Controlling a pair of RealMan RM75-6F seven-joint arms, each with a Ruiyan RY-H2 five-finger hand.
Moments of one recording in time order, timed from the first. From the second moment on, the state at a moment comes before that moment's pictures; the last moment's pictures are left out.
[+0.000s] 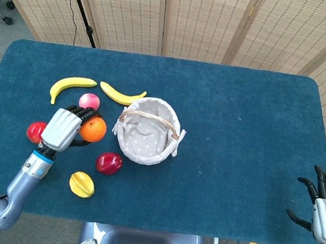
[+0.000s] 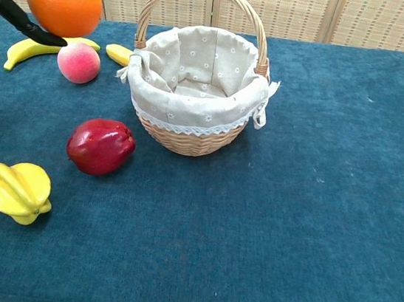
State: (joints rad) left arm -0.56 -1.40 -0.22 -1.56 1.50 1.25 0.14; right arm 0.03 -1.10 0.08 -1.65 -1.50 1.54 0.01
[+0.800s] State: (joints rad) left arm -0.67 -1.47 -0.23 -1.61 1.45 1.15 0.16; right arm 0.01 -1.08 0.11 -1.65 -1.47 1.59 0.03
